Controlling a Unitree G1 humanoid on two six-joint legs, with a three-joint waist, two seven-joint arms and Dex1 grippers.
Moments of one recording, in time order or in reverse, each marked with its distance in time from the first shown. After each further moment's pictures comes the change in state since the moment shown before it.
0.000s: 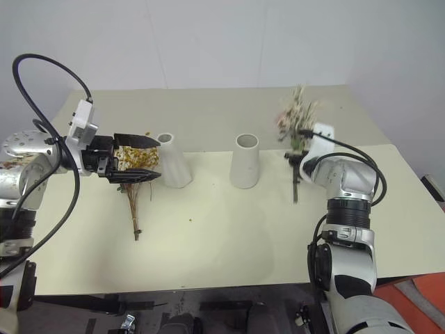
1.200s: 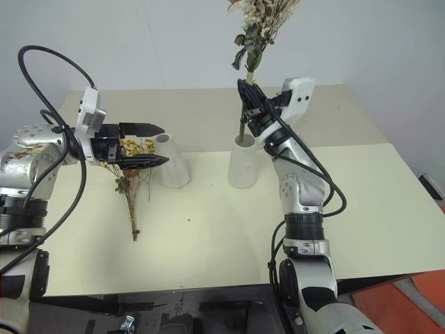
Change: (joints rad) left arm -0.073 -0.056 0.000 0.060 0.033 0.033 0.072; right arm 0.067 0.257 0.165 -0.110 0.151 -0.851 0.305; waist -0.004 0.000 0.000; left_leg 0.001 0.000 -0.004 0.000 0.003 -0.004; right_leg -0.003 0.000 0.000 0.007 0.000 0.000
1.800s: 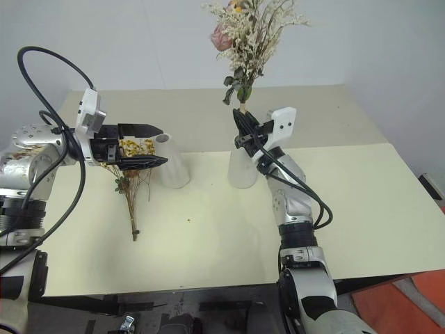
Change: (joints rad) left arm 0.012 0.008 0.002 -0.010 0.010 0.003 0.008; right arm 0.085 0.010 0.071 0.138 -0.085 -0.173 0.019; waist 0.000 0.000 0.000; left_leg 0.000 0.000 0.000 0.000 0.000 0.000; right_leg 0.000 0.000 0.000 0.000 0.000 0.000
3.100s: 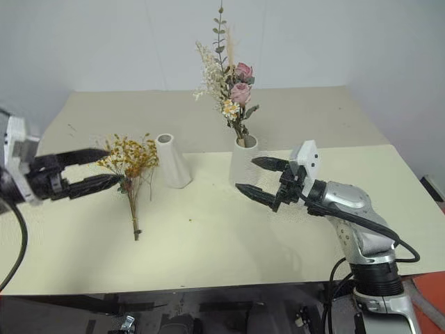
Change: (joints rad) left arm 0.643 0.152 0.557 -0.634 -0.283 0.508 0.372; right arm 0.317 -0.529 0.087 -0.536 0.254 0.465 0.488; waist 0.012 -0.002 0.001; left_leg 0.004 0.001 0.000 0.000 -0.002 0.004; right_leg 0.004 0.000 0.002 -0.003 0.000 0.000
